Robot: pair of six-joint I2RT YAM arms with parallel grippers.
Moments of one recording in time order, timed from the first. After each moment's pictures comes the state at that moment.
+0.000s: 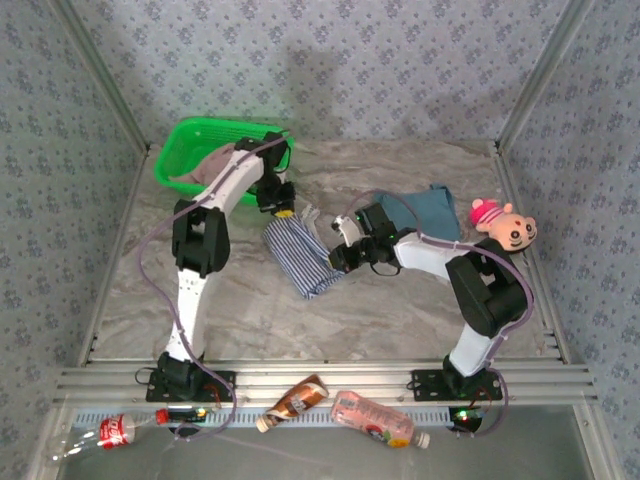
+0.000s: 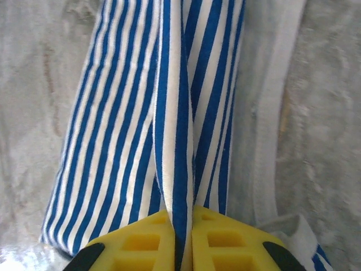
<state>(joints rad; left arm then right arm) -0.38 2.37 2.21 -1.29 0.25 -0.48 0.55 1.71 0.93 -0.14 -0.48 0.10</state>
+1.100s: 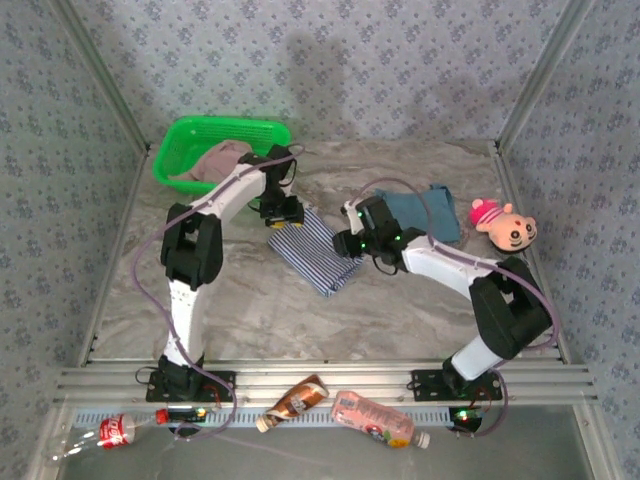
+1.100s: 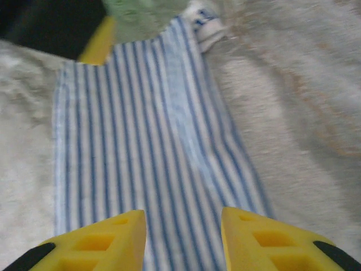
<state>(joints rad) -0.44 2.18 1.87 -1.09 0.20 -0.37 0.62 1.56 0.93 -0.15 -0.12 0.23</state>
